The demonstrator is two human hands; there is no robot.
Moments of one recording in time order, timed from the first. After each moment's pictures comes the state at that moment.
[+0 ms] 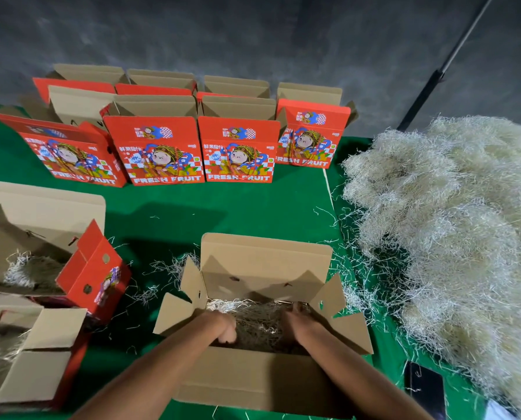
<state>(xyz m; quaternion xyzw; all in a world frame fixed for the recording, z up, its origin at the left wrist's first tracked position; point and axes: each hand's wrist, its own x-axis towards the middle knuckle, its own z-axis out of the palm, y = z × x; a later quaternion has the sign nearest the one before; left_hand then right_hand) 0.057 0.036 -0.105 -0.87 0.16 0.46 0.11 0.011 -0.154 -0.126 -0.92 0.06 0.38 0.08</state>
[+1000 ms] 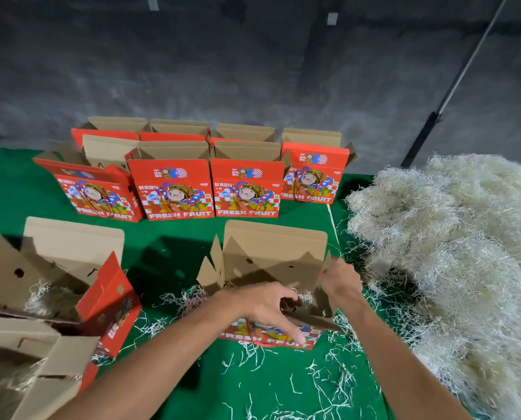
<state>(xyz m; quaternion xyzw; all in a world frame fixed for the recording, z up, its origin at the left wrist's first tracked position) 0.094 -0.013 0.018 -0.86 0.31 0.36 -0.17 0.087 -0.219 0.003 -0.93 0.28 0.05 0.23</state>
